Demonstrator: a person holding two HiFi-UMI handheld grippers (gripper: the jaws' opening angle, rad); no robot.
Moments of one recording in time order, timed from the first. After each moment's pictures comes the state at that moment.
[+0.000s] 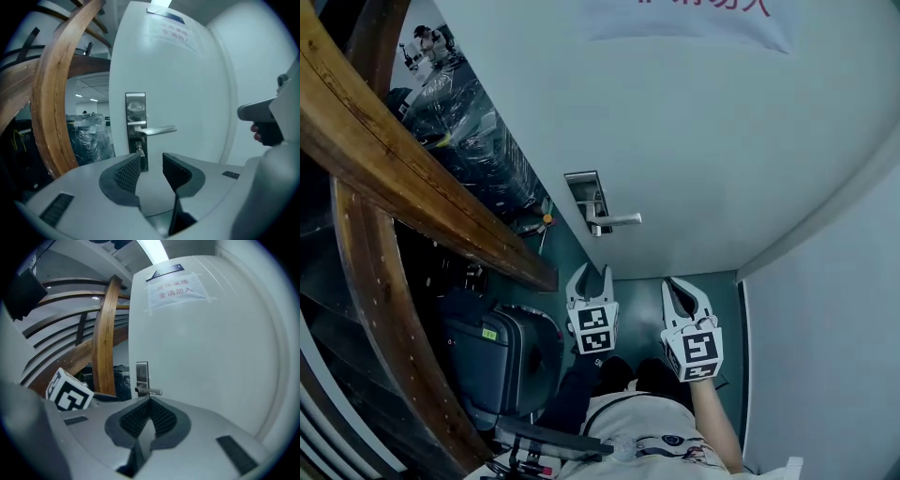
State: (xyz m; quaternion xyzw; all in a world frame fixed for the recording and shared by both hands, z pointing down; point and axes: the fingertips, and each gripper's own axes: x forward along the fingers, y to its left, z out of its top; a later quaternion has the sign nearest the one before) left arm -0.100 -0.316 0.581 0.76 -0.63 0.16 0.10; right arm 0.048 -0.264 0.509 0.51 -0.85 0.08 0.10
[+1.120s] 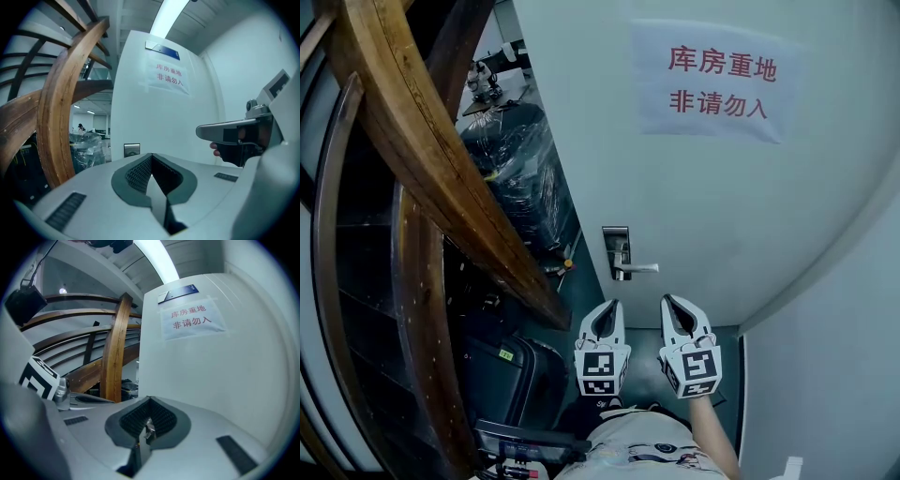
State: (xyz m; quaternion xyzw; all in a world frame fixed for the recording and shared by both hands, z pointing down) left arm -0.089 -0.263 0.413 0.78 -0.61 0.06 0.05; right arm 0.012 -0.262 0.375 0.48 -0.87 0.01 0.04
